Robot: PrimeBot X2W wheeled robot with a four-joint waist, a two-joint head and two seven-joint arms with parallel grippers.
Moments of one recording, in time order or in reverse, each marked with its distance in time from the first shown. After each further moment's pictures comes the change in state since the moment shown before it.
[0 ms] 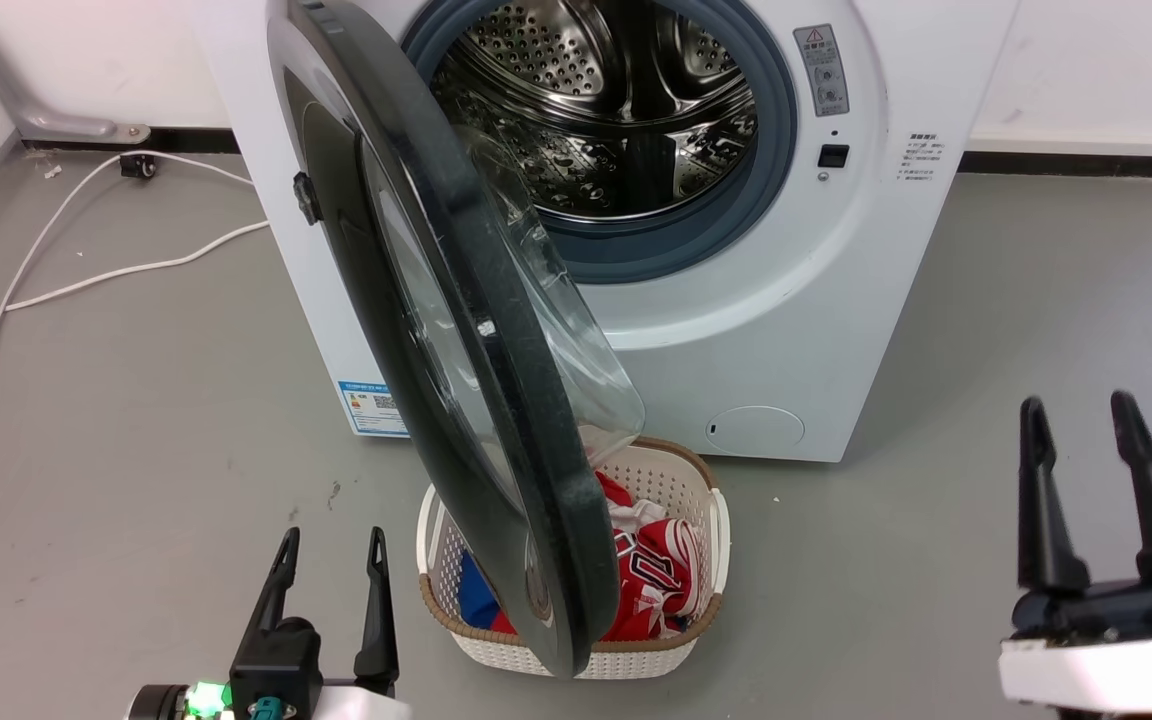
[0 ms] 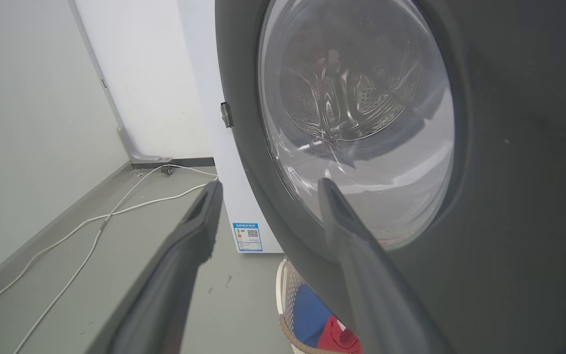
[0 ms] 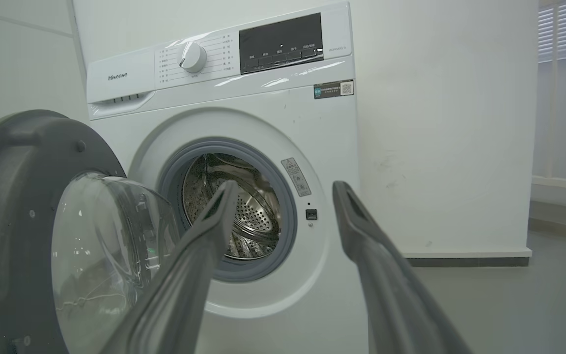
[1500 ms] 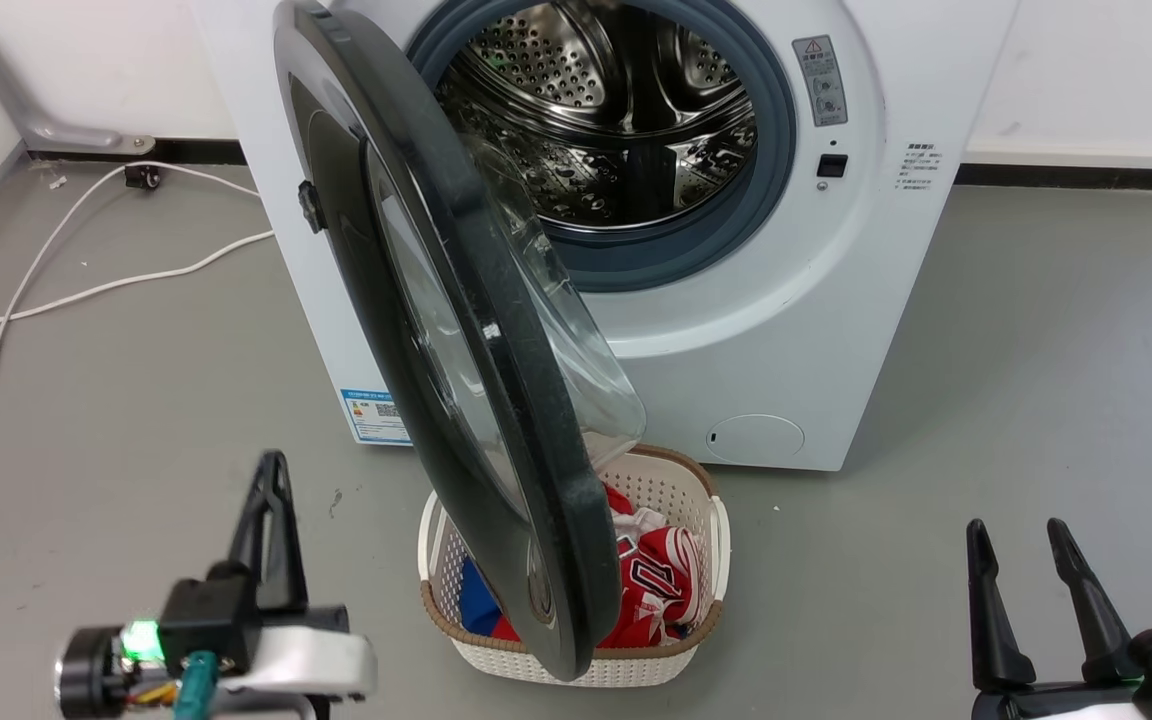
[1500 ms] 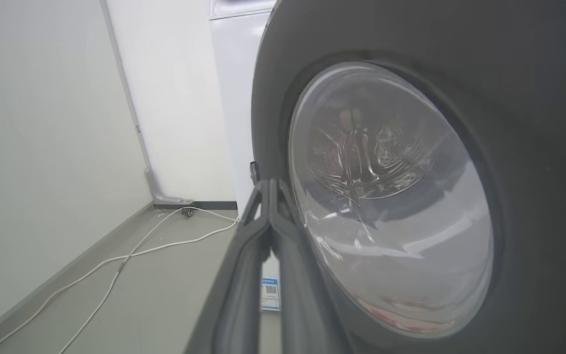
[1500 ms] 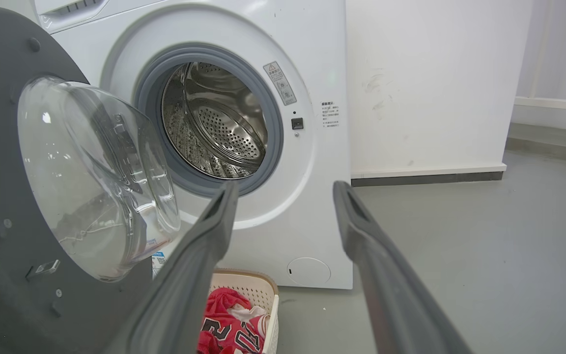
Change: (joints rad) left arm -0.048 0.006 0.056 -0.070 -0.013 0.005 0.000; right arm 0.124 0.064 -0.005 0.150 -0.105 0.000 0.000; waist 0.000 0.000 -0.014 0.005
